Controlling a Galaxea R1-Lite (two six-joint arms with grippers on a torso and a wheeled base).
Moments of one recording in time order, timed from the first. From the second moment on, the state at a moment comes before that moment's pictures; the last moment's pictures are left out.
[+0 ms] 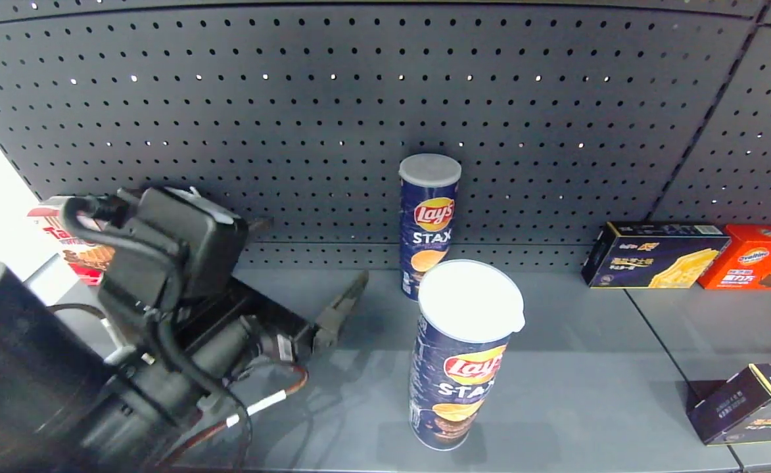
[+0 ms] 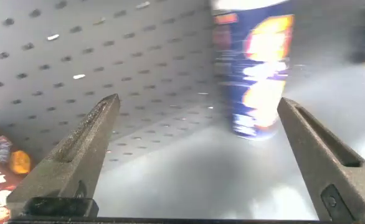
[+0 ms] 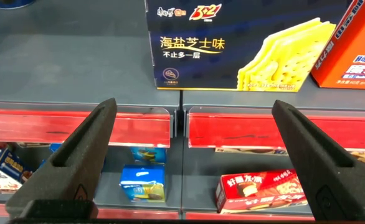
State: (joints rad) left arm -0.82 1.45 -0.46 -1.14 0.32 0.30; right arm 0.00 0.00 0.00 0.00 0.01 0.00
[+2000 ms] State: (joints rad) left arm -0.01 0.06 0.00 -0.06 -0.25 0.21; right arm 0.00 0.00 0.00 0.00 0.01 0.00
